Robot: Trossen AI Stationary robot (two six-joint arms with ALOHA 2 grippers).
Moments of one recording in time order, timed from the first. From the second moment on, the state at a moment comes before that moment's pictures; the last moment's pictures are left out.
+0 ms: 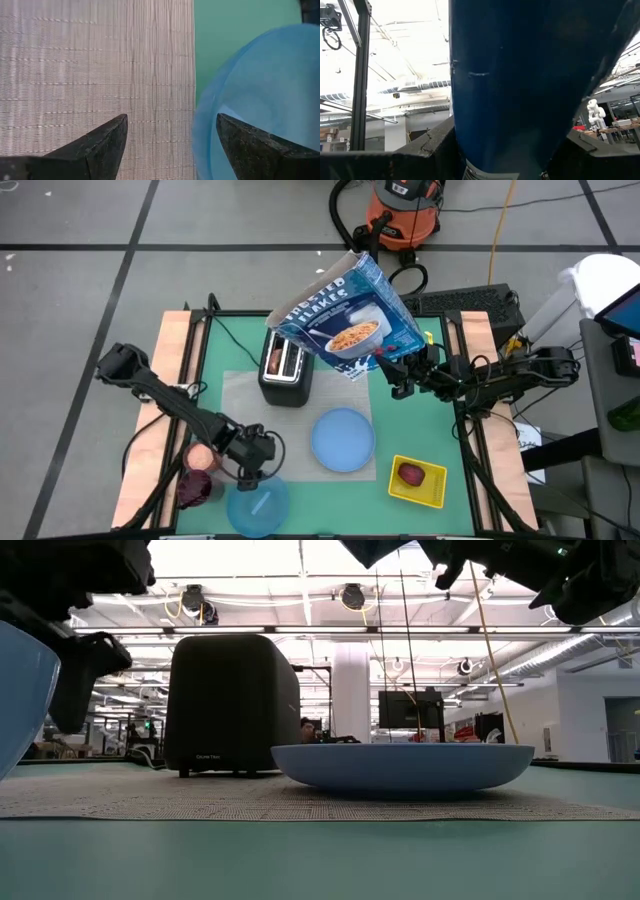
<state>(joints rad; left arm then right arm) -0.56 1.49 0.83 -0.42 0.00 -0.61 -0.06 1.25 0.37 1.55 0.13 0.11</state>
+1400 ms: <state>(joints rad) -0.32 1.34 0.83 -0.63 -0.08 -0.64 -0.06 1.25 0.37 1.55 0.13 0.11</state>
